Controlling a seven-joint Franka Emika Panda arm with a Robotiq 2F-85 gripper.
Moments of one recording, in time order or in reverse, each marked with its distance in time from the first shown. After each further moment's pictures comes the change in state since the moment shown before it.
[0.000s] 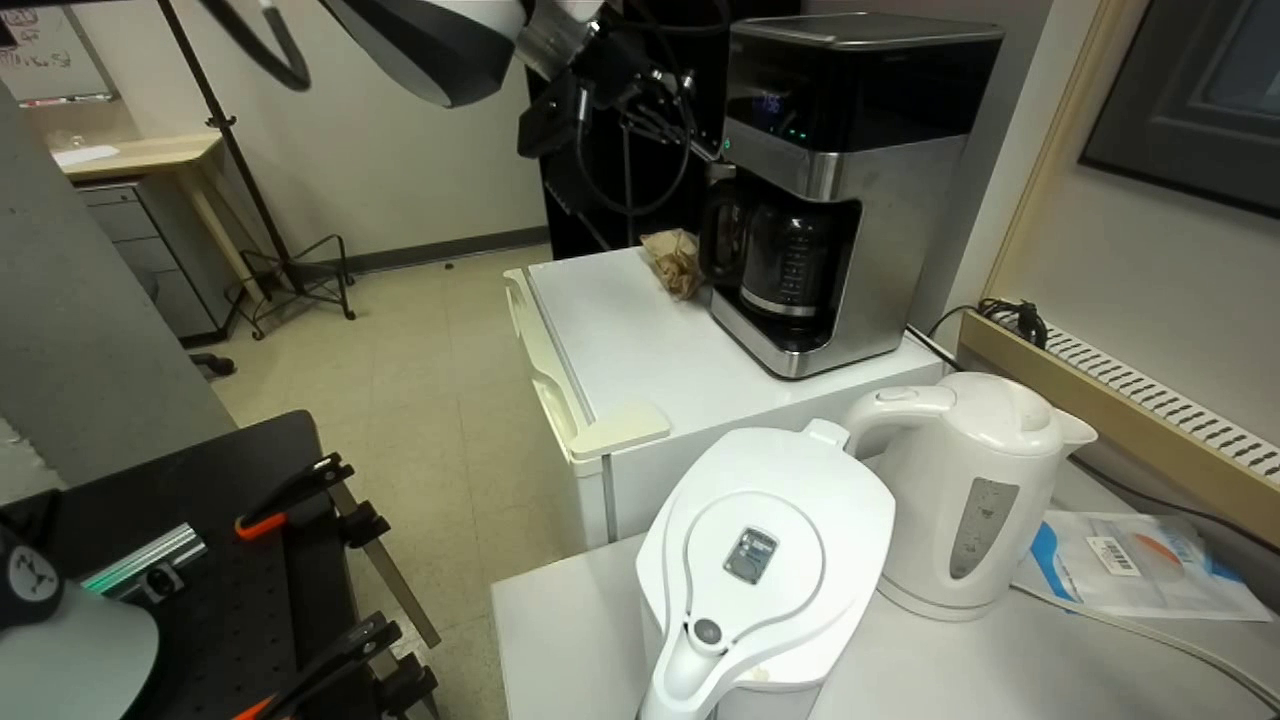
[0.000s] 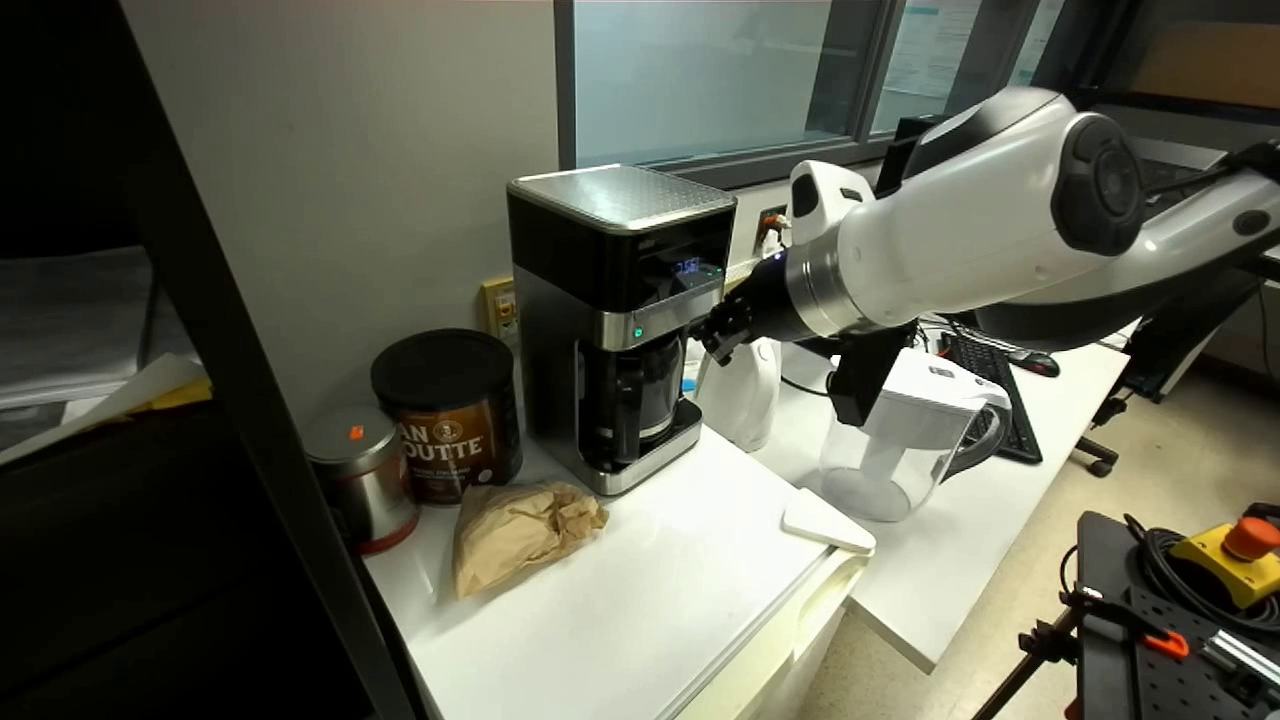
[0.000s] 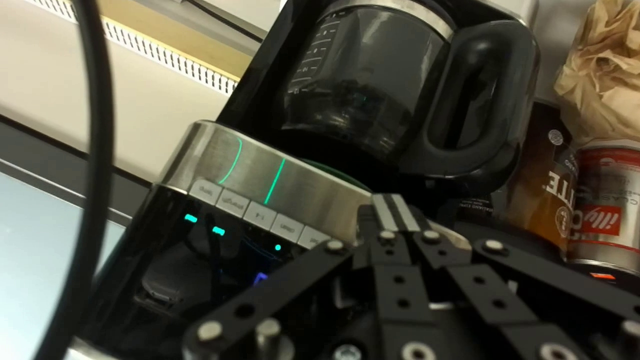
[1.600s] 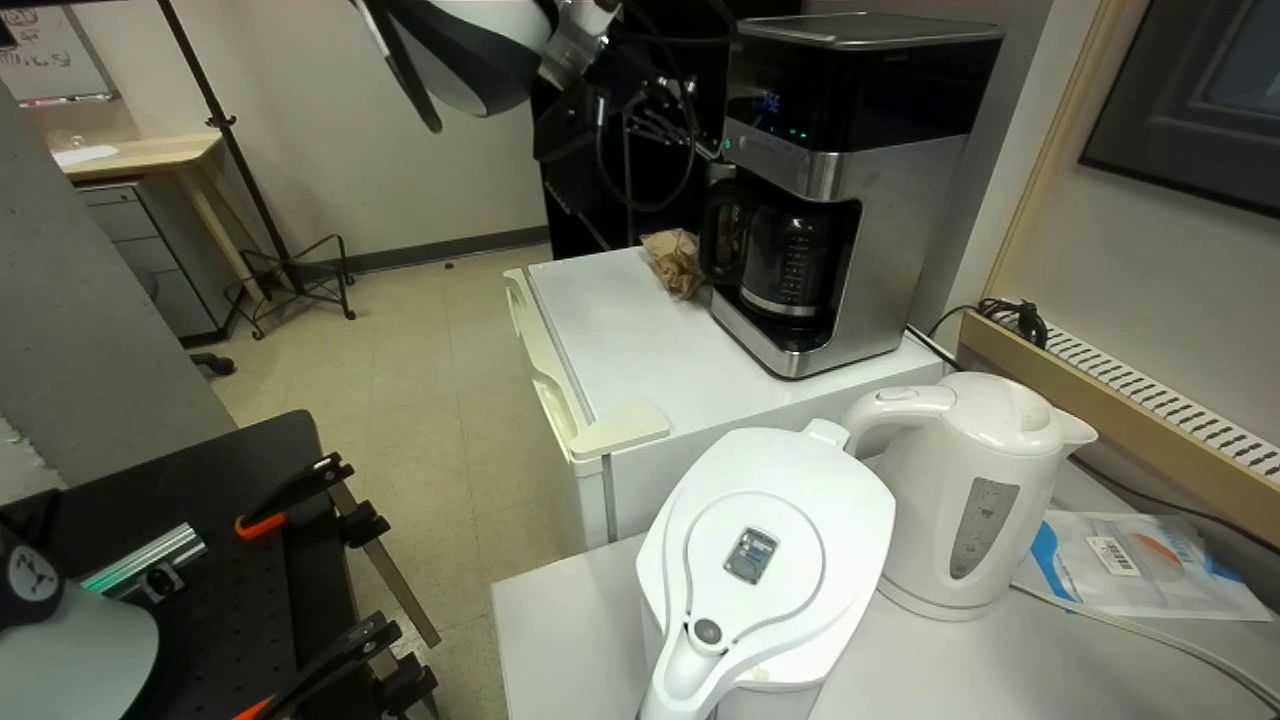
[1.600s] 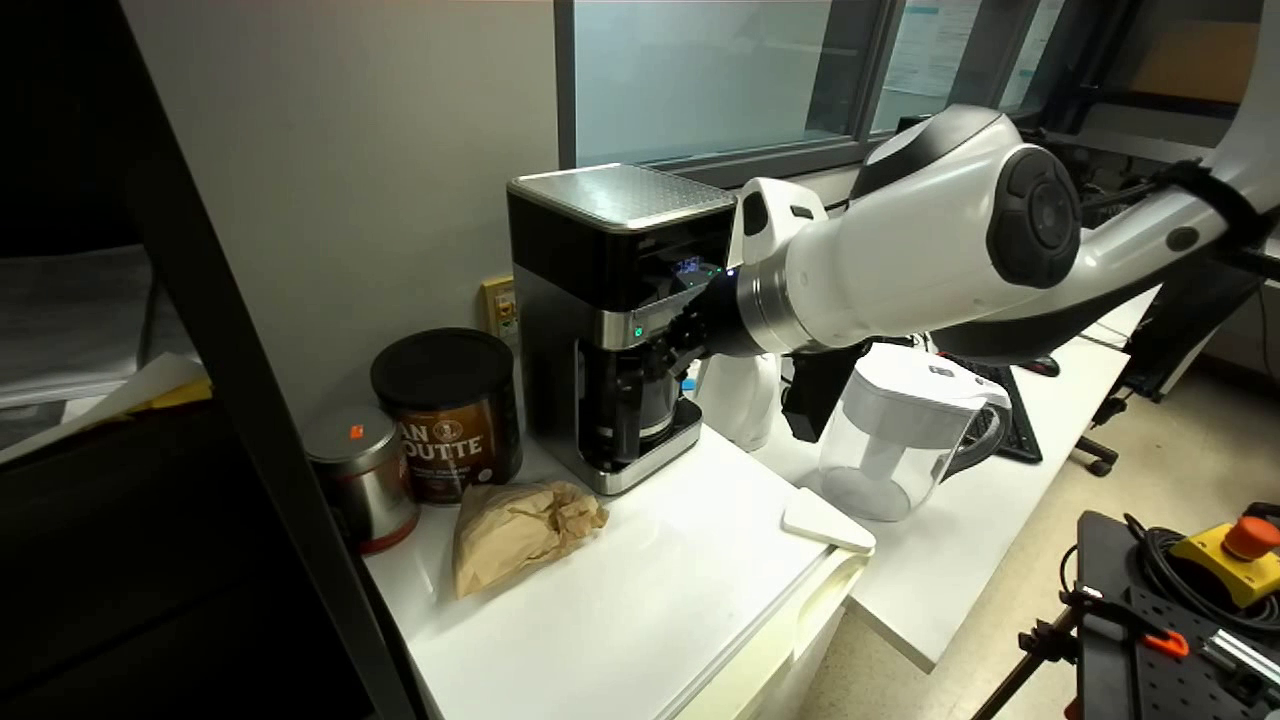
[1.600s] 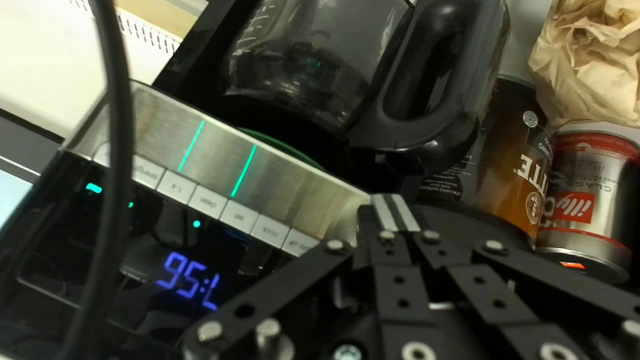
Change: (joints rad) arm 0.064 0.119 0.003 0.101 -0.067 -0.064 0.013
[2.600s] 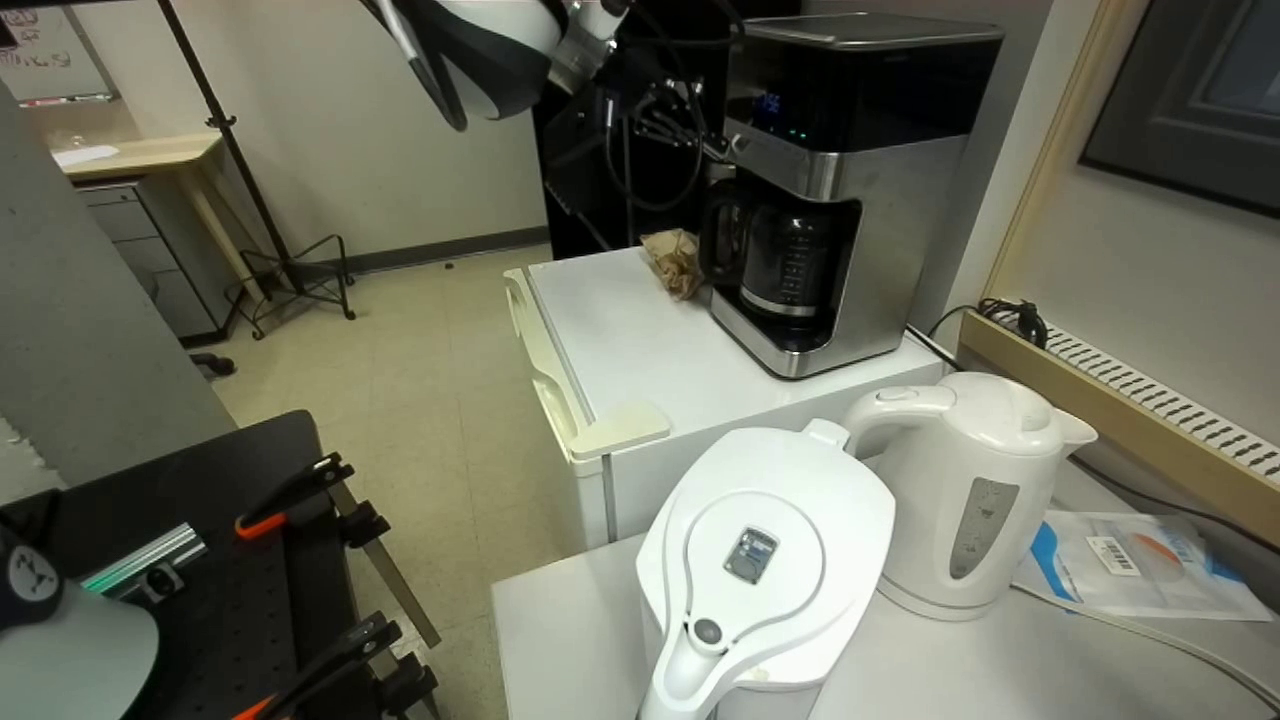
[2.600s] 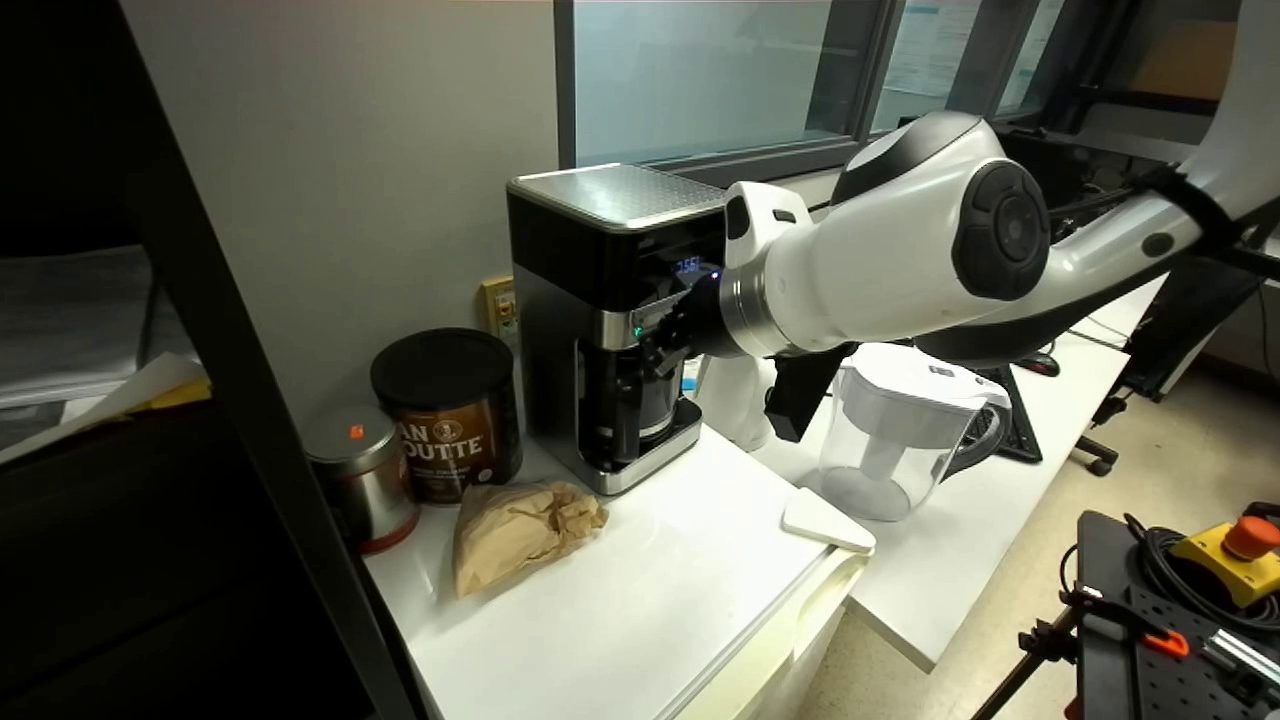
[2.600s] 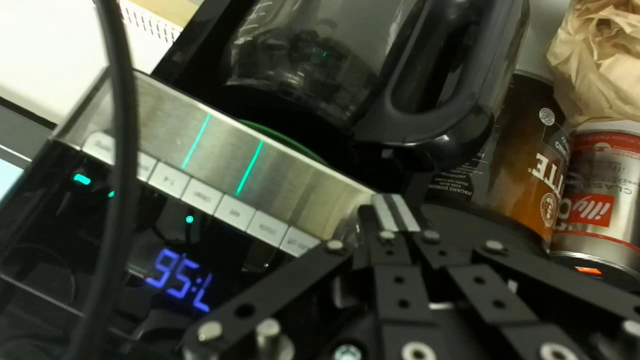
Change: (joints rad) arm 0.110 0.022 -0.105 0.038 -0.003 -0.020 0.004
